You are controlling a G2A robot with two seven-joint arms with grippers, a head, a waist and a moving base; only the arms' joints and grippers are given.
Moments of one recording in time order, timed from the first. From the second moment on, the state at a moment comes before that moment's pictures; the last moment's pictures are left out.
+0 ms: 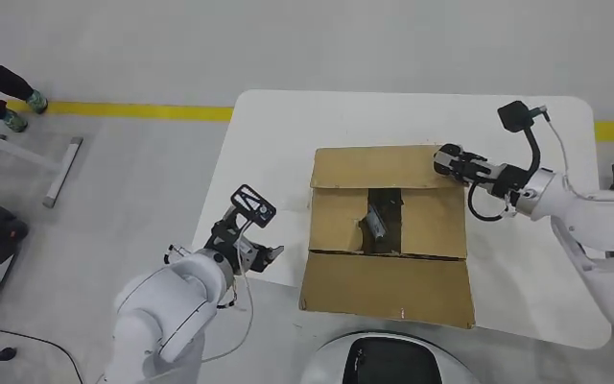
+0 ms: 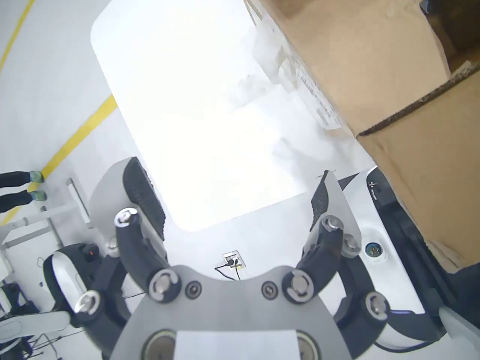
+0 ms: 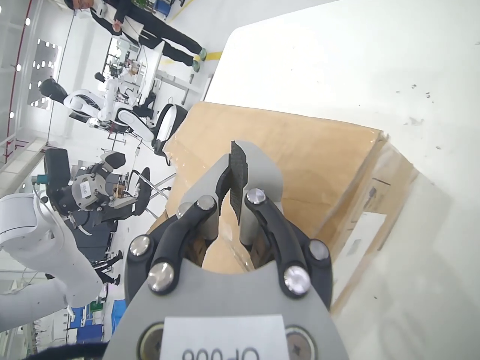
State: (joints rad) left arm 1.15 -1.18 -1.39 -2.27 1.19 -0.44 -1.39; right arm -1.10 -0.91 1.46 -1.84 -0.09 0.04 0.71
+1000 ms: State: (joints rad) left arm 1.13 -0.98 -1.23 -2.26 1.06 -0.55 -1.27; right arm -1.10 -0.92 1.43 -1.83 -0.11 0.02 0.71
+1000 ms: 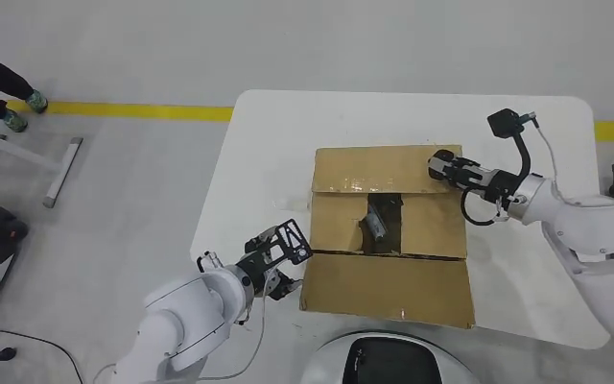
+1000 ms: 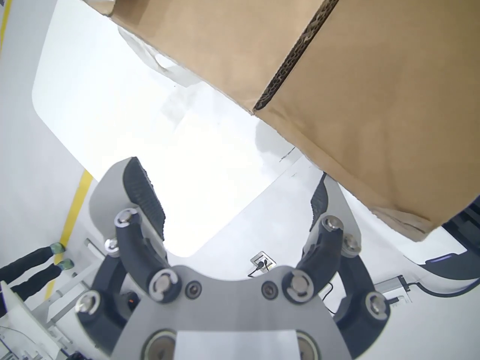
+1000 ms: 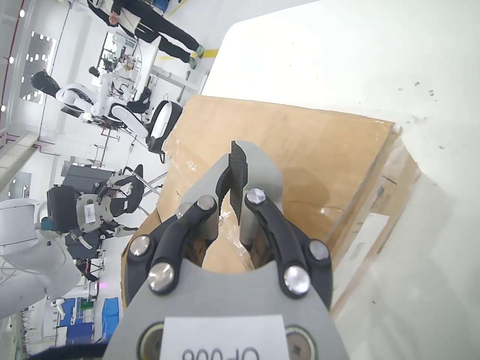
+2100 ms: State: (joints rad) left arm 0.77 -1.07 -0.94 -1.98 1.20 -0.19 -1.07; right arm -1.15 -0.92 1.42 -2.02 -0.45 0.01 0.57
